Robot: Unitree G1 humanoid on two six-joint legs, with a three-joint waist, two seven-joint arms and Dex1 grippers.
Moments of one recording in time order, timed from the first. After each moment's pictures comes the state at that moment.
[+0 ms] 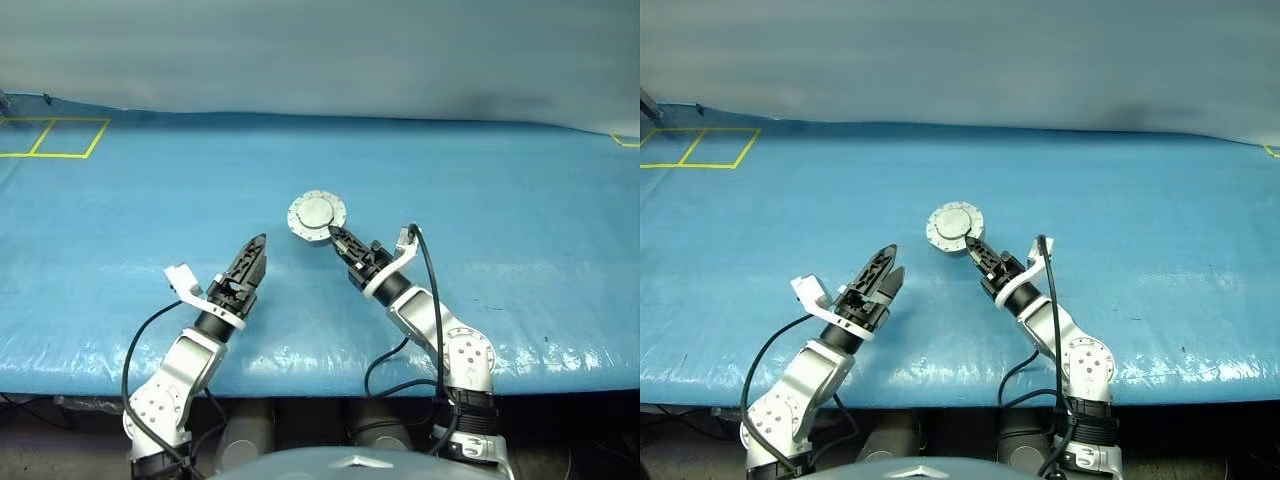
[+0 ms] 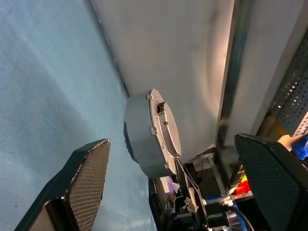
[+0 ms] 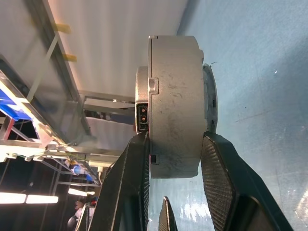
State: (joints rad) left arm 0.14 -0.07 0.26 -0.32 -1.44 0.75 -0.16; right arm -0.14 0.06 -0.16 -0.15 1.39 0.79 -0.07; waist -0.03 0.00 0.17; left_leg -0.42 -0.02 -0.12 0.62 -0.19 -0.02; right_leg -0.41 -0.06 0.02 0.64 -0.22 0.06
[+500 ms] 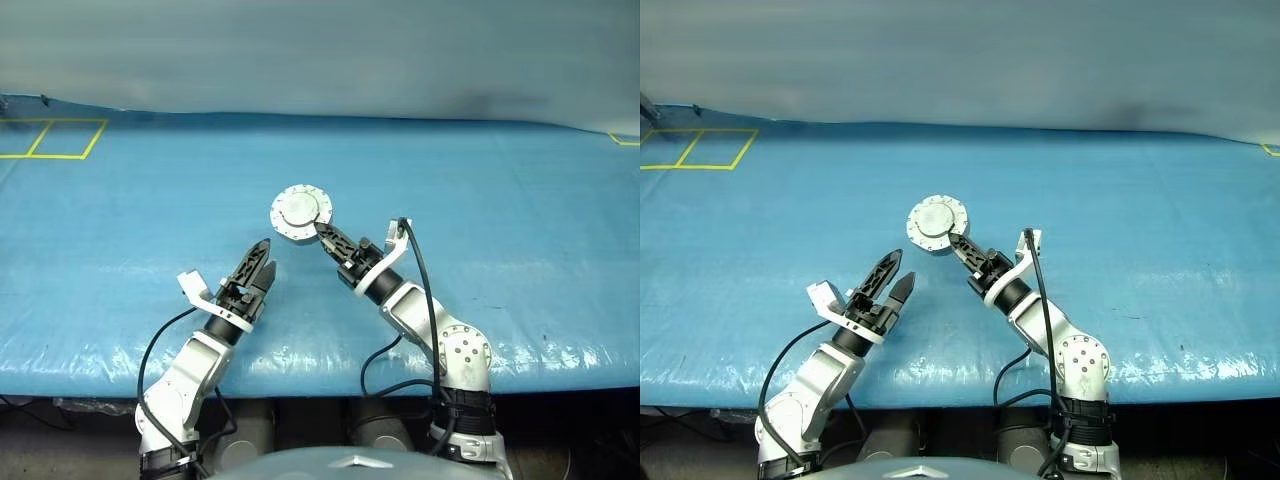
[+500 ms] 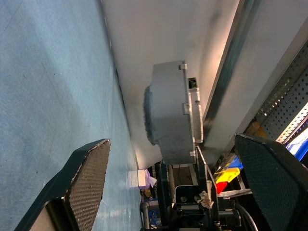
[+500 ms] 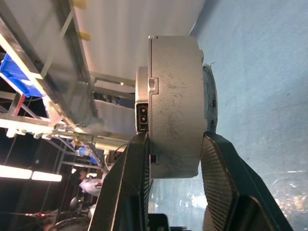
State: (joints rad) left arm 0.13 -0.07 0.22 -0.20 -1.49 0.73 -0.22; right arm -0.14 0.06 -0.07 -0.26 1.43 0.81 -0.11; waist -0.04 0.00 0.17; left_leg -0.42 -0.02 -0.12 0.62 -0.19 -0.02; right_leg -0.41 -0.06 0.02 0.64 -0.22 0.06
